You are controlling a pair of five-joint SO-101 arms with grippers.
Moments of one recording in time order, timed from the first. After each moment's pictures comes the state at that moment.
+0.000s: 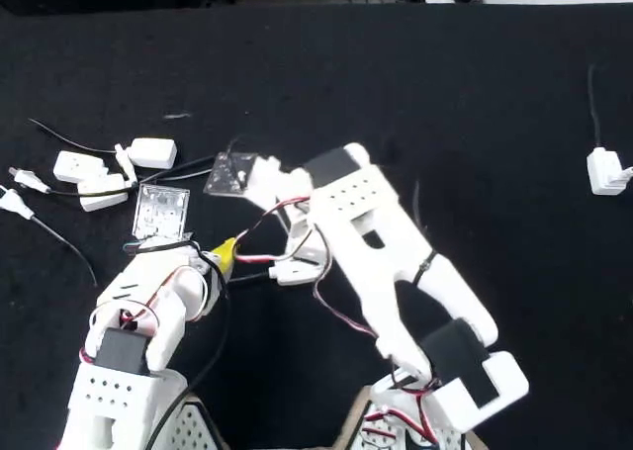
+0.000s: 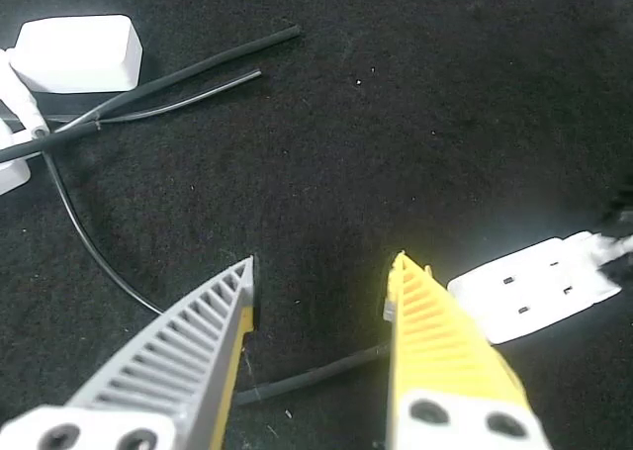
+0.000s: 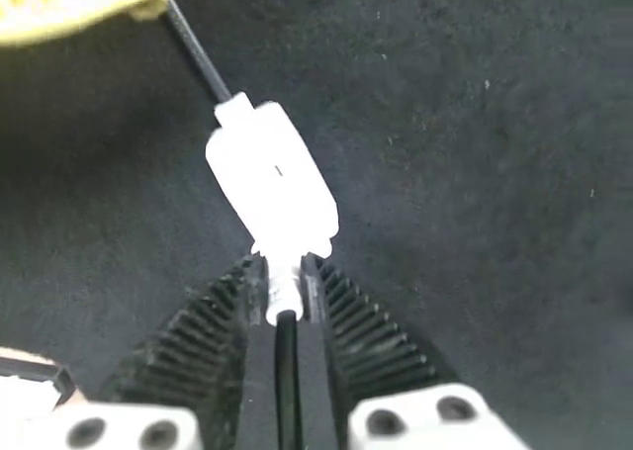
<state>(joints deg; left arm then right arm) 6.2 -87.4 83.8 48.9 0.6 -28.7 -3.5 19.6 78.6 47.3</state>
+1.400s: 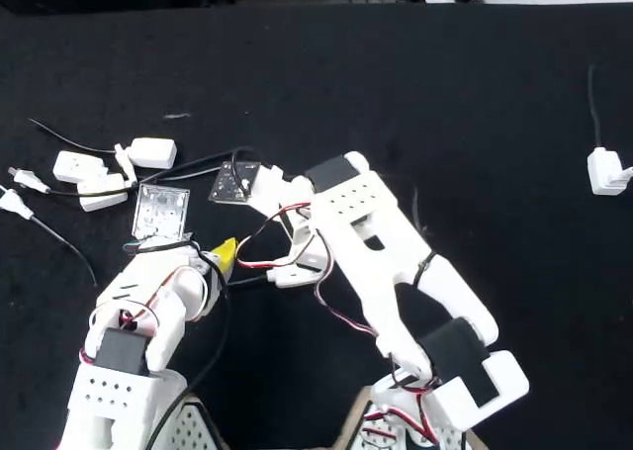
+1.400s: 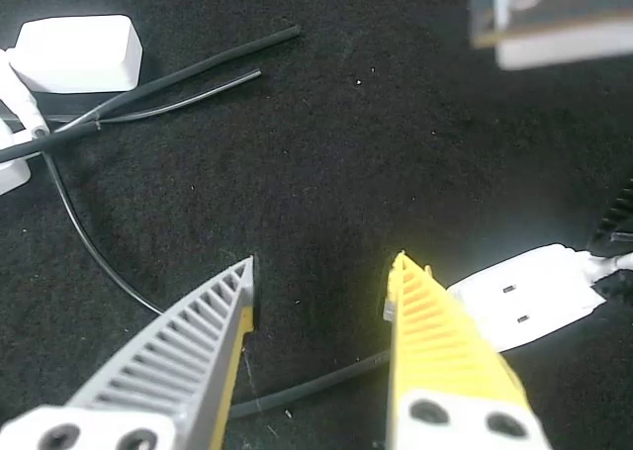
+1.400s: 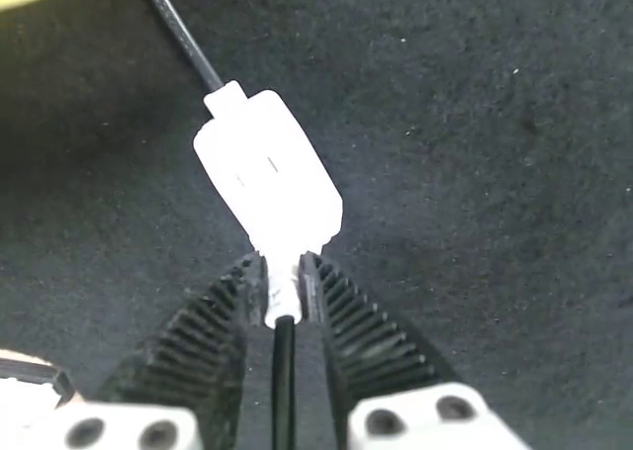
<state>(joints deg) 6.2 -87.4 83.8 48.9 0.6 -28.0 -3.6 23.7 76.0 47.3</state>
